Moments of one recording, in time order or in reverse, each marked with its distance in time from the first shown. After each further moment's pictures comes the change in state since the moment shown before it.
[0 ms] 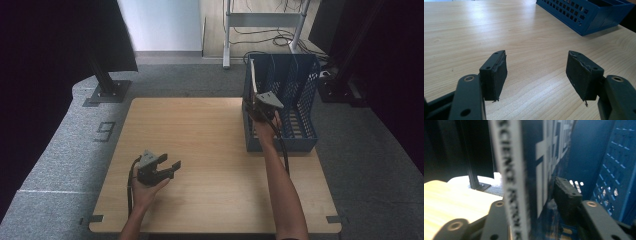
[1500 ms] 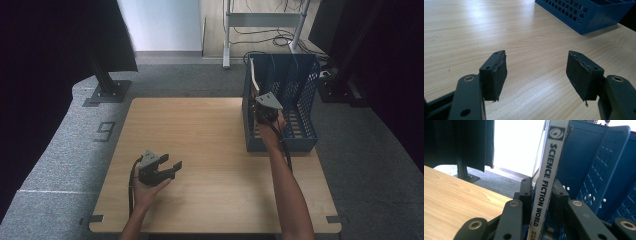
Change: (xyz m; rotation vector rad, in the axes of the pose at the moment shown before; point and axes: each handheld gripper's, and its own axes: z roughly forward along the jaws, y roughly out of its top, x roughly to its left) left arm -0.001 0.000 0.003 0.008 -0.005 0.002; right arm 0.002 0.010 -0.018 0.015 -0.050 -0.153
